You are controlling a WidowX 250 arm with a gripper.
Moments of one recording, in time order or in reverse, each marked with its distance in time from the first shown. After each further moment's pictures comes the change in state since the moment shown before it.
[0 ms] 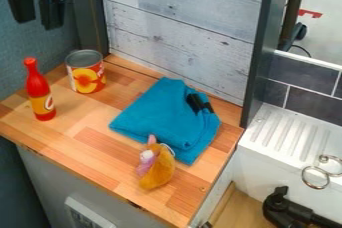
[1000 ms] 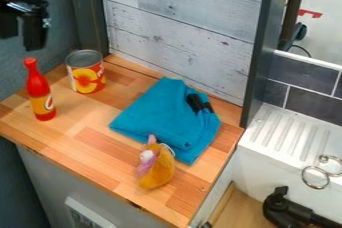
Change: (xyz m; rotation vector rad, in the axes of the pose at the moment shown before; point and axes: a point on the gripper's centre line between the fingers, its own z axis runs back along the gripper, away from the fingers) arm -0.017 0.036 -0.028 0.123 0.038 0.025
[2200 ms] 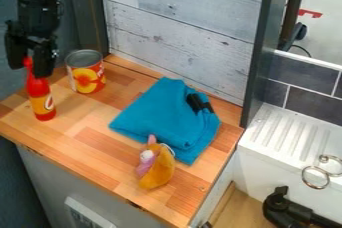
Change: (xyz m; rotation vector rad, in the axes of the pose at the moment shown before) arm 0.026 0.006 -0.056 -0.063 0.124 -0.028
